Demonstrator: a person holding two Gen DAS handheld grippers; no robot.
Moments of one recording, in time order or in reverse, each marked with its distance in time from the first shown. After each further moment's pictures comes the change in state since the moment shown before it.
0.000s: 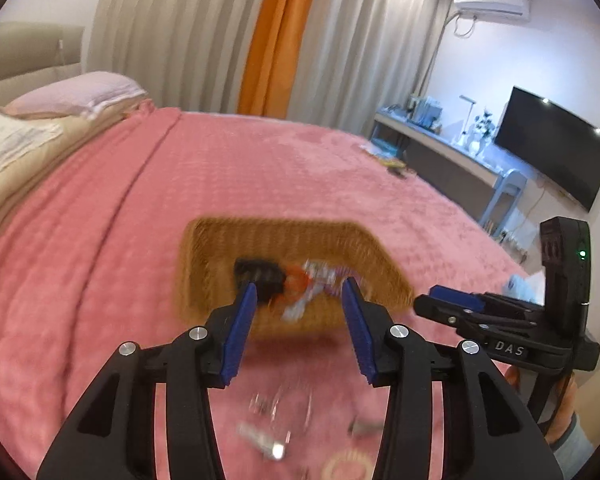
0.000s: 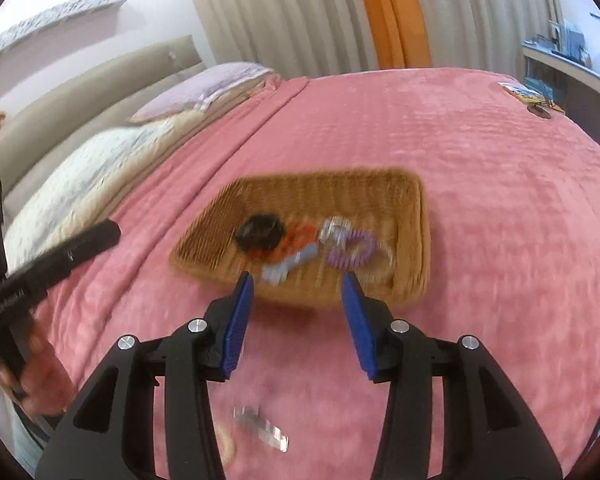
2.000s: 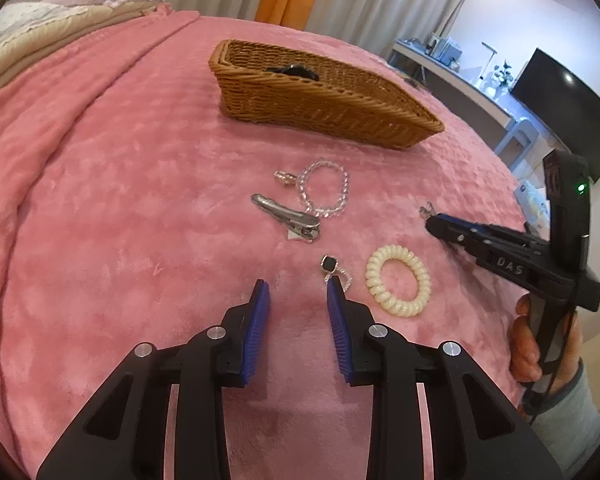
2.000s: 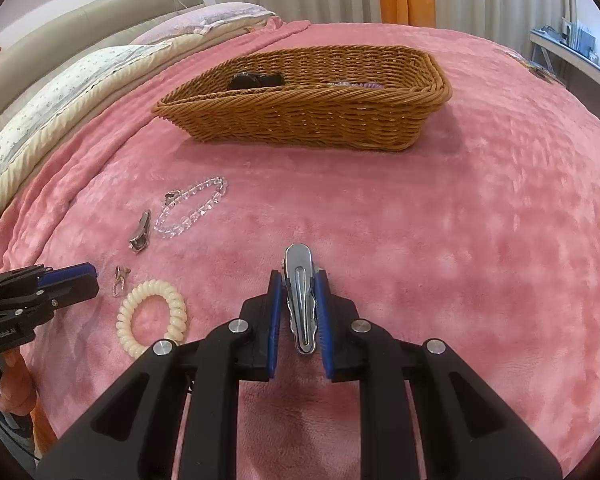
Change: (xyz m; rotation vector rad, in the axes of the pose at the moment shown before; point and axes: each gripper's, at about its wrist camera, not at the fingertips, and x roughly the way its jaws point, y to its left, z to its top) left arm 0.007 0.031 -0.147 -0.094 0.255 -0.034; right arm 0.039 0.008 -0.111 -0.065 0.144 -0.070
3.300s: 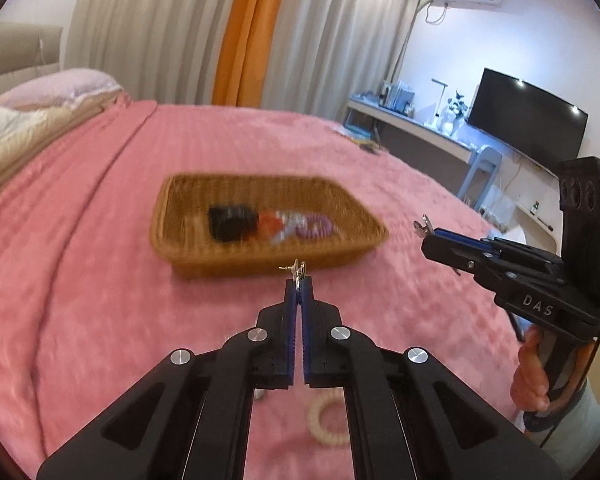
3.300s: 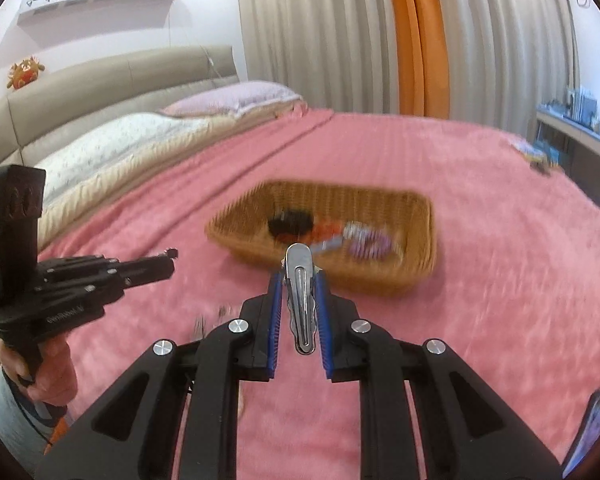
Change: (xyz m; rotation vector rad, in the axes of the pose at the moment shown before) left arm -0.028 -0.051 0.089 0.170 -0.262 -0.056; right arm -0.095 0.021 0.066 -0.103 -0.302 0.027
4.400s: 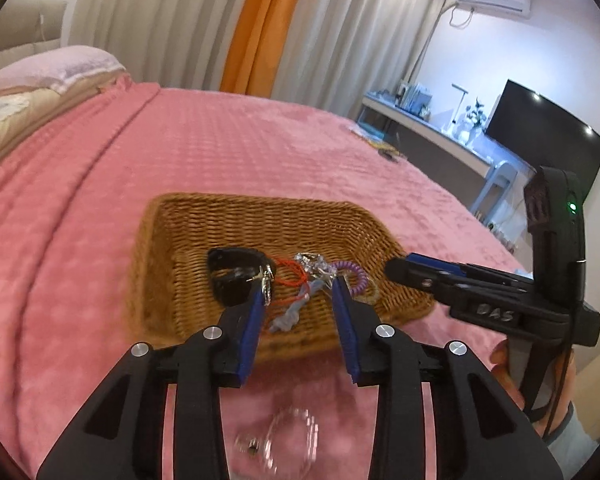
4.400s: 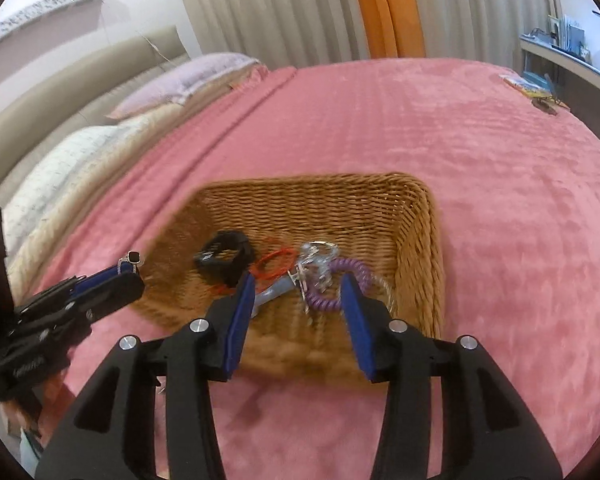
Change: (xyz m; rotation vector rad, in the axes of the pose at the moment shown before) left arm 0.071 0.035 0.048 -0.085 0.044 -0.003; right arm 0.105 -0.057 0.041 0.197 0.162 0.001
